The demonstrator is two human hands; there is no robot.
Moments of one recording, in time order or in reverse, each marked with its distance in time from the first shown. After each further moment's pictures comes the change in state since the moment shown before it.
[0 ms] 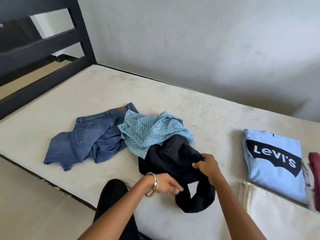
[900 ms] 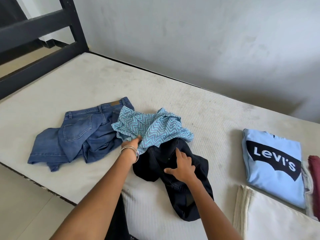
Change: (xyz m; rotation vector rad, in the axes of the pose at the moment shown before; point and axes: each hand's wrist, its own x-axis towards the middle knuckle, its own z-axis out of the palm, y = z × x) left_hand 0.030 -0.029 -0.117 -1.131 1.103 -0.227; right_hand 0.021 -0.013 0.072 -0.595 -0.182 -0.244
